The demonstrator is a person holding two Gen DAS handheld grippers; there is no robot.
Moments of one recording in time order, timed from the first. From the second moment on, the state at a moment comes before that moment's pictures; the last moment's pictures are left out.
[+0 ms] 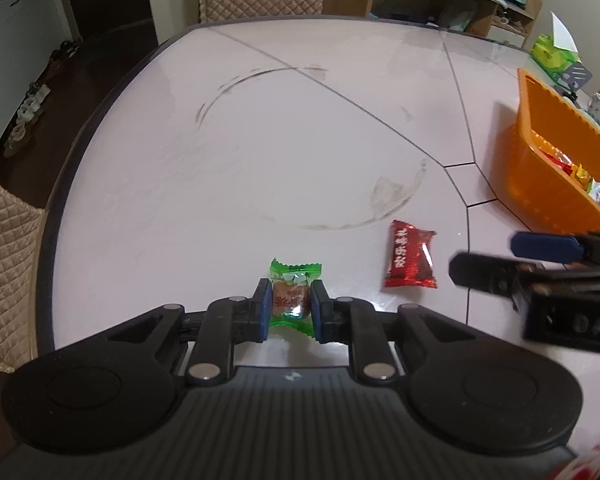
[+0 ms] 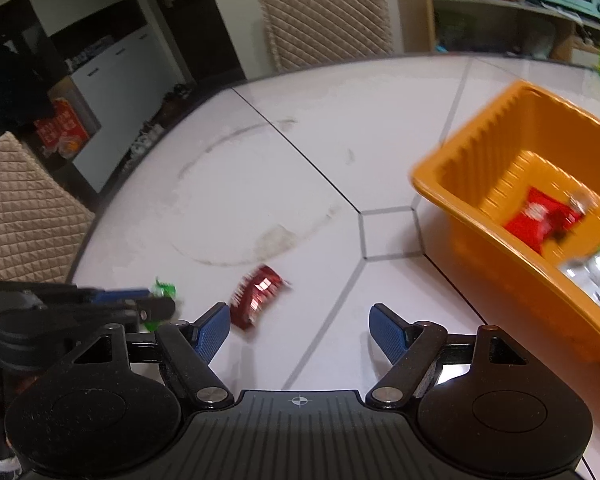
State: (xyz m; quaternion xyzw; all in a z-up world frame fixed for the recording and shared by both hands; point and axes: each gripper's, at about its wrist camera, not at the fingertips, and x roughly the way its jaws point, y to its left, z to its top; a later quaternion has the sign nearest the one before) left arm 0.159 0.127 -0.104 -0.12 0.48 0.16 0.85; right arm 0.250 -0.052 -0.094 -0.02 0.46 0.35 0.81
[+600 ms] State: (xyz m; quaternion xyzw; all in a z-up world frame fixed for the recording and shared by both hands) left arm 0.152 0.140 -0.101 -0.14 0.47 0.18 0.85; right arm 0.250 0.005 -0.114 -0.08 0.46 0.38 0.80
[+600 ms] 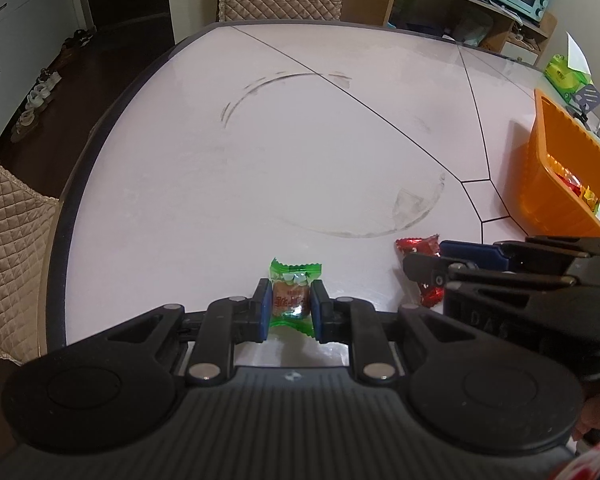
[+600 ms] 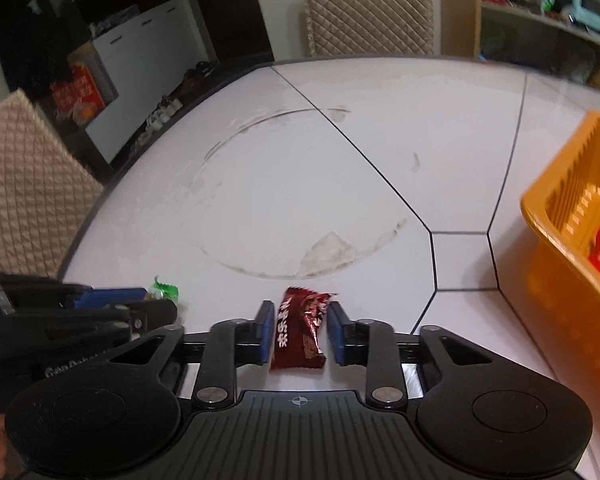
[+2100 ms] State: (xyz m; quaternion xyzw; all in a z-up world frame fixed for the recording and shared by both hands) left arm 0.151 0.046 -0.052 -0.09 0.45 0.07 0.89; right arm 0.212 -0.130 -0.056 -0.01 0.46 0.33 0.83
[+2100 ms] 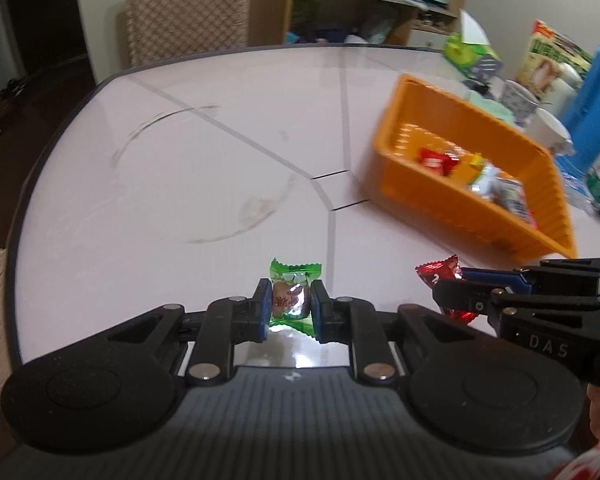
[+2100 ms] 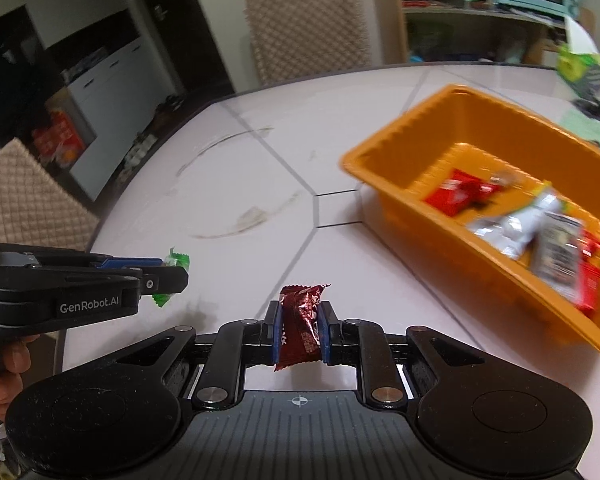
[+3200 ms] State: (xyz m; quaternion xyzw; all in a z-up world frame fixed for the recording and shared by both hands) left arm 0.239 -0.073 -0.007 -0.03 0.40 -0.05 0.91; right arm 0.248 -0.276 -0.003 0.09 0.41 0.20 0.89
